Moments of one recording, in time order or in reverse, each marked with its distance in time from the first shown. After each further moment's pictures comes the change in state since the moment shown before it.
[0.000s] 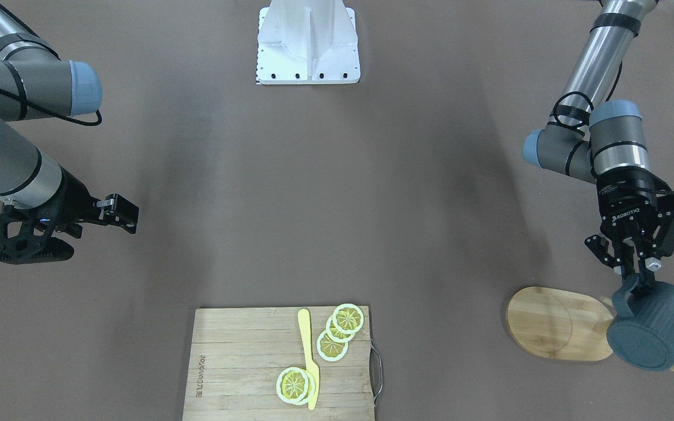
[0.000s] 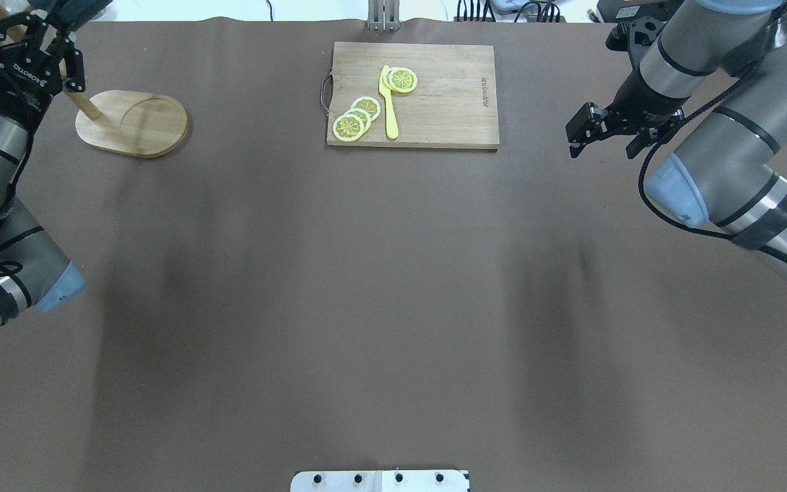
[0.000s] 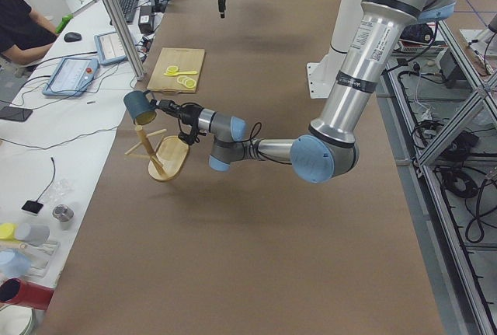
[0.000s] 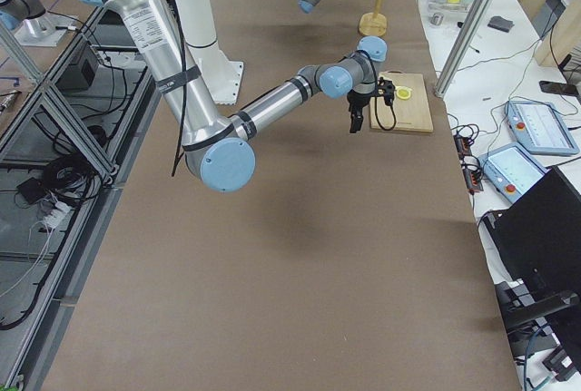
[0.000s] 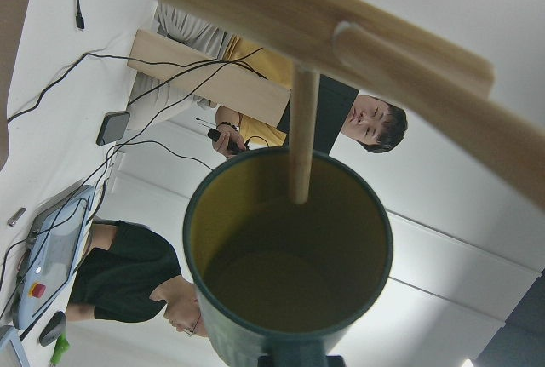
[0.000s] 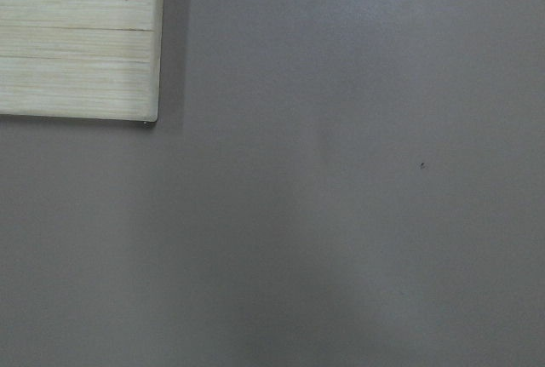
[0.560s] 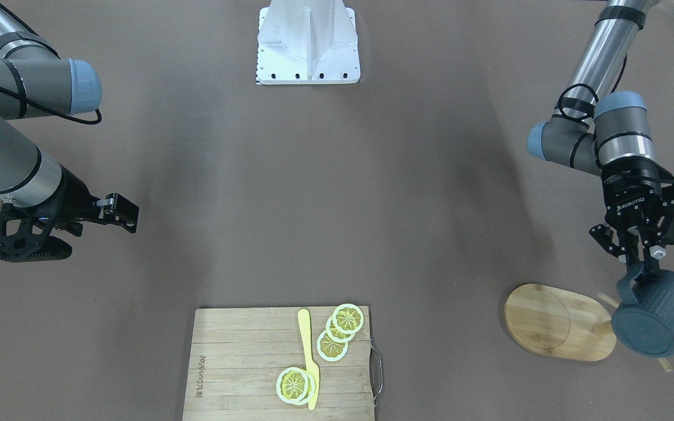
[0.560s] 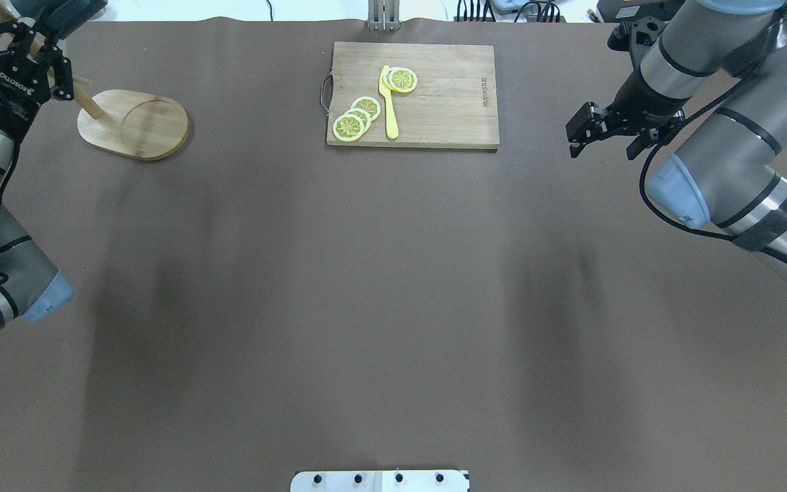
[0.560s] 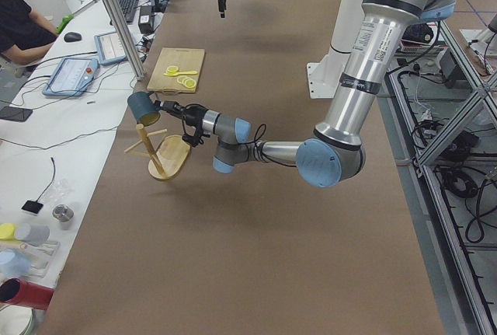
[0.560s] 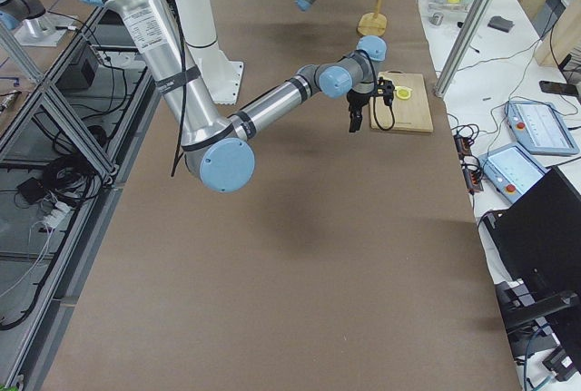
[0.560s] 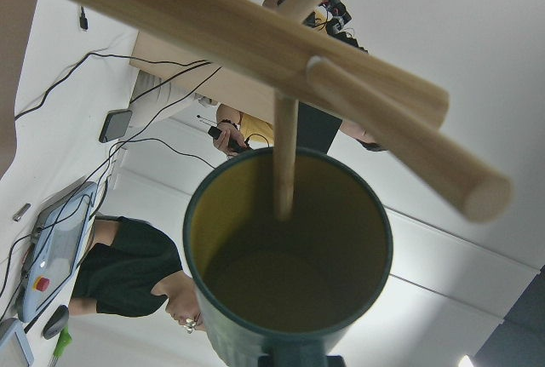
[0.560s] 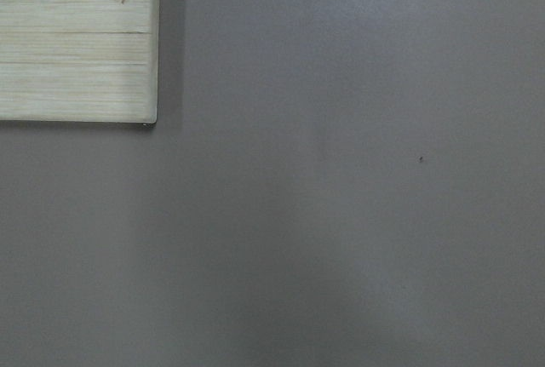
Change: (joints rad) left arm 0.005 0.043 -0.040 -0.001 0.000 0.001; right arm -0.001 -0.003 0.006 0.000 0.001 0.019
